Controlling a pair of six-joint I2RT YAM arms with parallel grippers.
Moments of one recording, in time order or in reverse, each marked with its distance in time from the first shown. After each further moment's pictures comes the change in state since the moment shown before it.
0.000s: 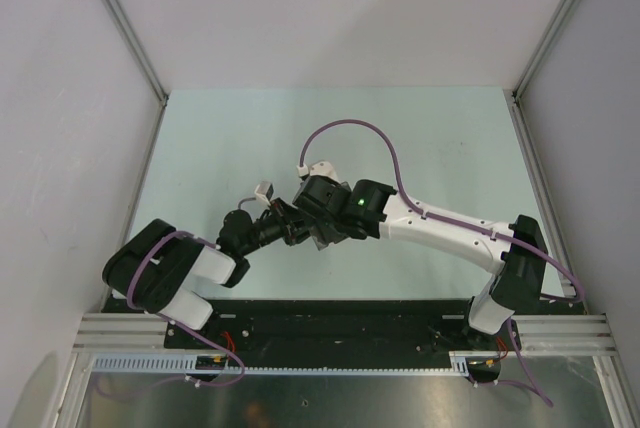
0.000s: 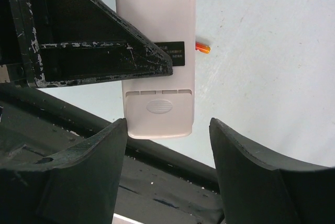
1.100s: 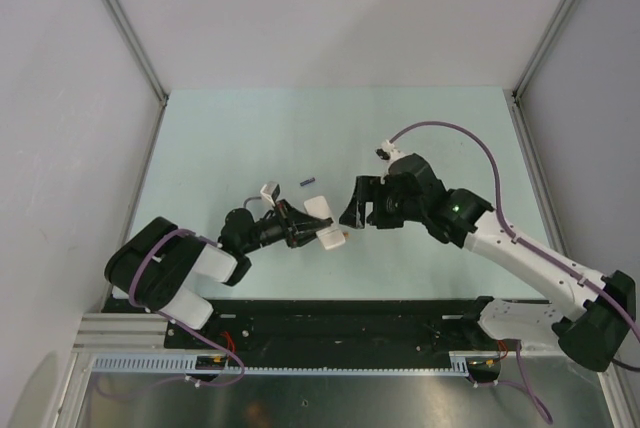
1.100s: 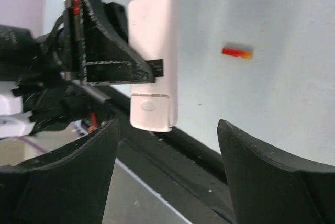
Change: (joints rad) left arm -0.006 0.017 0.012 0.001 0.082 0.002; right arm -0.334 -0.473 -0.460 0.387 -0.441 0.137
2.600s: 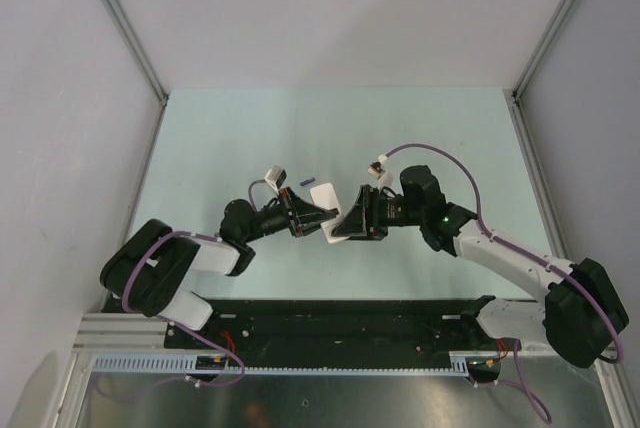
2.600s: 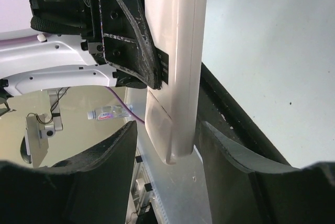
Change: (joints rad) left arm -0.006 -0.038 0.101 0.013 0.081 0.044; right arm -0.154 0.030 -0.364 0.636 -0.626 0.257
